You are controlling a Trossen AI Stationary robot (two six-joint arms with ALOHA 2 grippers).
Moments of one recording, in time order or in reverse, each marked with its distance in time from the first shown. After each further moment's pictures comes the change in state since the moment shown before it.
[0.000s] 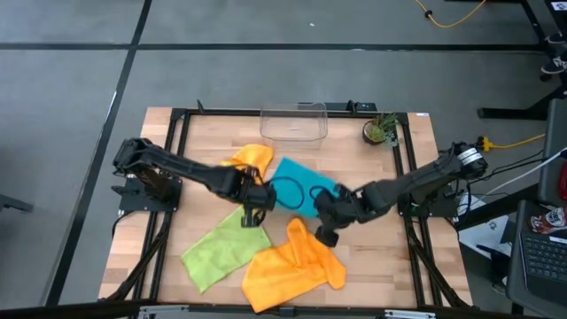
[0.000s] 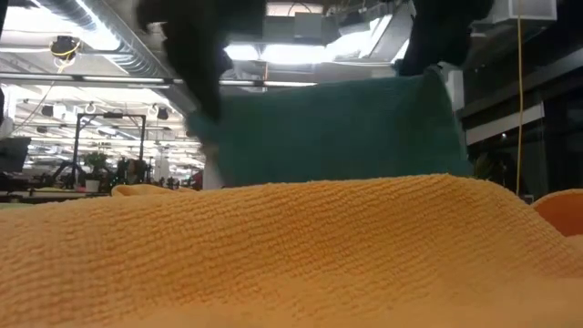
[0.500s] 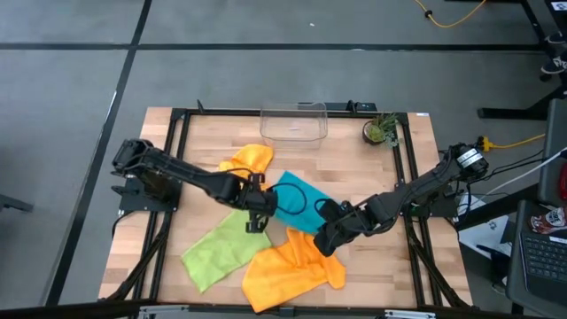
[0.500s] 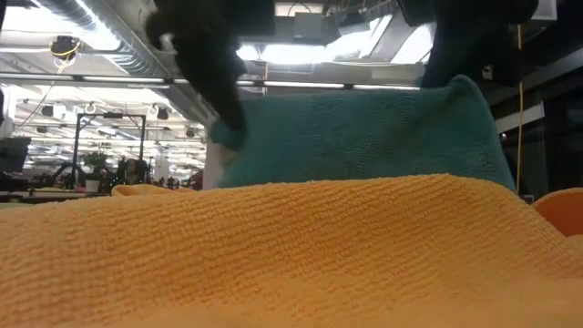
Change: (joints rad) left arm 0.002 0.001 -0.072 0.244 -0.048 0.092; right arm 0.086 0.000 -0.110 0.115 0.059 0.406
